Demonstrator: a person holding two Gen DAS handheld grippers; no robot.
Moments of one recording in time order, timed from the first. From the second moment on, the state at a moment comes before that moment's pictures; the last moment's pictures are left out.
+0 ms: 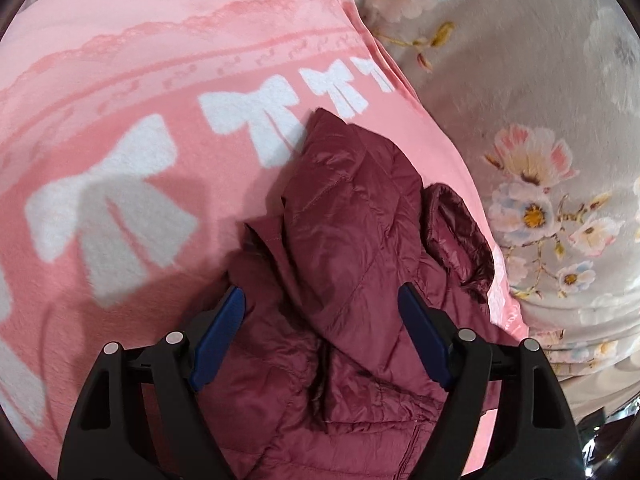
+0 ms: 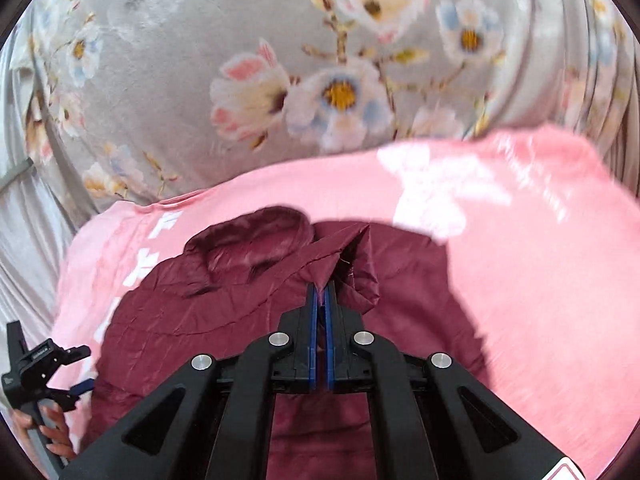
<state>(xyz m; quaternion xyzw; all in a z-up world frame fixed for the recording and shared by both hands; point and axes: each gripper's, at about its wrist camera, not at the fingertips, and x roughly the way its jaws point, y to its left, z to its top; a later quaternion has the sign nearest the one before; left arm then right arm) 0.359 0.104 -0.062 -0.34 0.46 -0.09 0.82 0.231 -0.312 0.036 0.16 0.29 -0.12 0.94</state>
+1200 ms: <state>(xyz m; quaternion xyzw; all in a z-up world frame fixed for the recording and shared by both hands) 0.331 -0.005 0.004 -0.02 0.37 -0.01 0.93 0.220 -0.284 -0.003 0.11 0.36 -0.12 0.92</state>
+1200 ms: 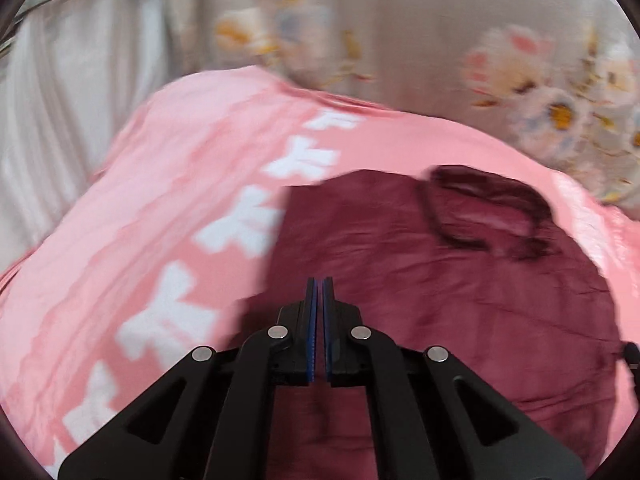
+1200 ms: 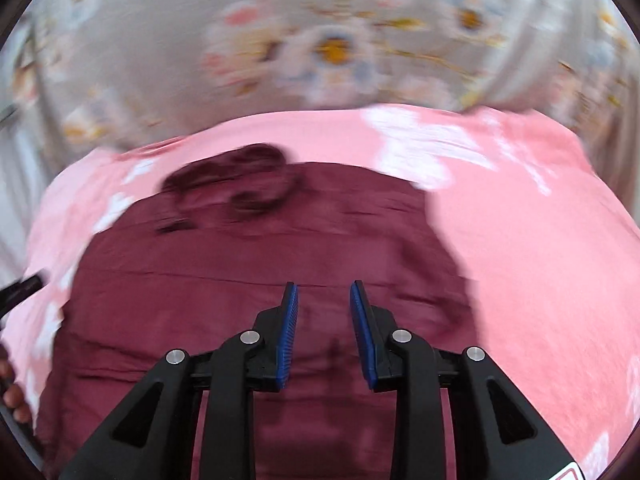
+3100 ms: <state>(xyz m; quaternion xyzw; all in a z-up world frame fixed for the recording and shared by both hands) 0.339 -0.068 -0.074 0.03 0.42 -0.05 0.91 0.260 -0.236 -0.068 0.12 0.42 -0.02 0.90</state>
